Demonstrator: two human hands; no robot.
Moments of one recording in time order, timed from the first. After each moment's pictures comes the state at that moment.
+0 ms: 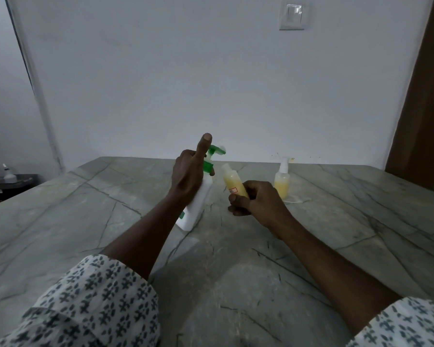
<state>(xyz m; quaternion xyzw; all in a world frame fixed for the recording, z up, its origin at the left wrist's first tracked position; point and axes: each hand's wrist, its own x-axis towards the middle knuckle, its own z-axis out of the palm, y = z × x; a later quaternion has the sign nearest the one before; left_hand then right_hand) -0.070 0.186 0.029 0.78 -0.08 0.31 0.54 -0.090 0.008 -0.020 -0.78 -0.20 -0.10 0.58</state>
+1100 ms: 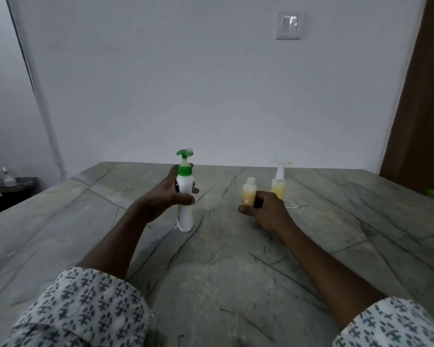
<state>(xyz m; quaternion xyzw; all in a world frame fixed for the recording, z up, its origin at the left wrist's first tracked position) -0.084 0.257 0.015 0.79 -0.20 0.02 0.58 -0.083 -0.012 -0.023 -0.86 -0.11 -0.14 0.48</state>
